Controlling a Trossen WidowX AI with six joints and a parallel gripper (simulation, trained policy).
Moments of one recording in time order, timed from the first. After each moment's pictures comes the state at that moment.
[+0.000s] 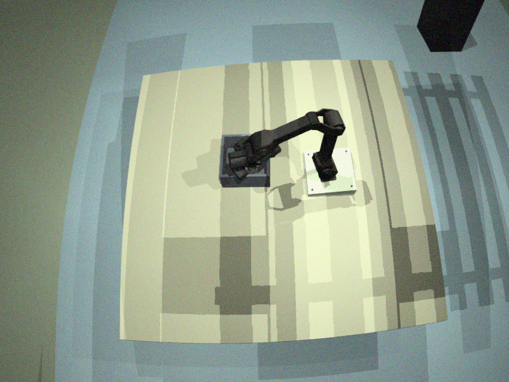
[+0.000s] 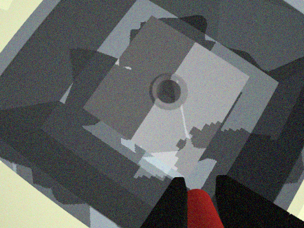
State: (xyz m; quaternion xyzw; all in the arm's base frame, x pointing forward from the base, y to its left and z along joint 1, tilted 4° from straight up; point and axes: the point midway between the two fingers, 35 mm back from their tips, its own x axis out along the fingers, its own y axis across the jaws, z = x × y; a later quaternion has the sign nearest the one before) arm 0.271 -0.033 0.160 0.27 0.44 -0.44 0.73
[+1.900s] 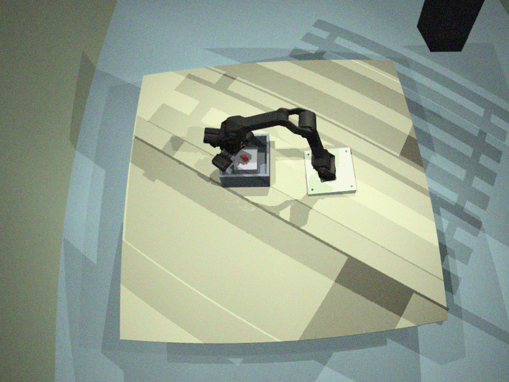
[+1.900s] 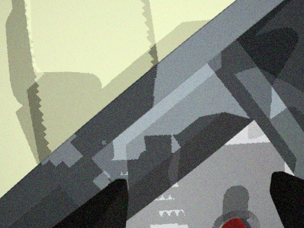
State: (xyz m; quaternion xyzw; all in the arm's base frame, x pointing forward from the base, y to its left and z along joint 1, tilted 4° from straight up) arm 0.352 -0.102 0.130 0.23 0.55 -0.31 0.74
